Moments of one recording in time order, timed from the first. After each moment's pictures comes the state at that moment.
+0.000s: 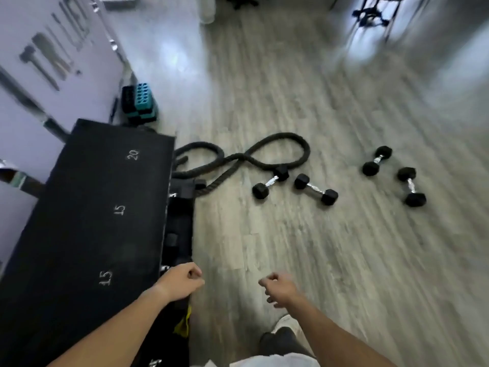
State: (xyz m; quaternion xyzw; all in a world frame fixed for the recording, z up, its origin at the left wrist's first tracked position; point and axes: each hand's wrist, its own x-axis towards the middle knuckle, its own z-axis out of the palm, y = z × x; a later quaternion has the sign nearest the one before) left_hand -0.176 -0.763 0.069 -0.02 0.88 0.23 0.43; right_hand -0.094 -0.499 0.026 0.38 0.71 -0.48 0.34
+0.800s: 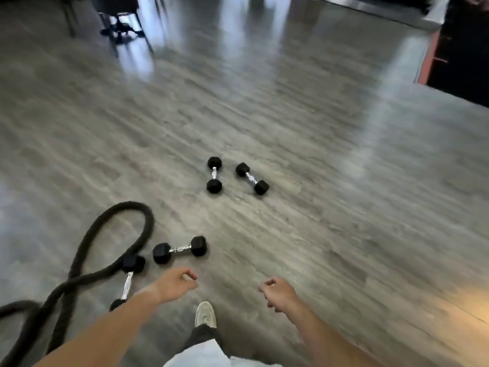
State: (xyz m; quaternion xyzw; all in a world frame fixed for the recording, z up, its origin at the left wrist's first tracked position) left_hand -0.417 -0.135 0.036 0.34 0.79 0.10 0.49; right_hand -0.147 -0.016 0.045 0.63 0.55 -0.52 0.13
